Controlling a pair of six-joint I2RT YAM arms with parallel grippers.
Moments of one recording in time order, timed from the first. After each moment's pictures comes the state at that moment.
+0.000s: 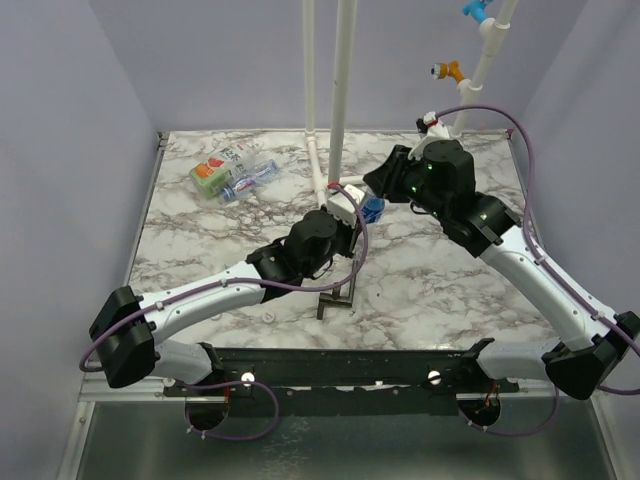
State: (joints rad) left arm -0.98 1.31 0.98 0.11 -0.28 -0.16; right arm 0.64 1.25 1.36 -0.41 0.09 0.52
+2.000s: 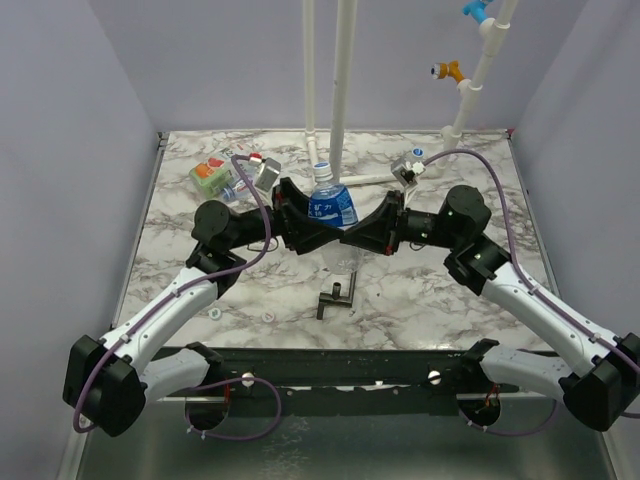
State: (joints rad) left arm -0.53 1.08 0.79 0.67 0.83 -0.76; right arm 0.62 1.06 0.91 0.20 -0.76 0.53
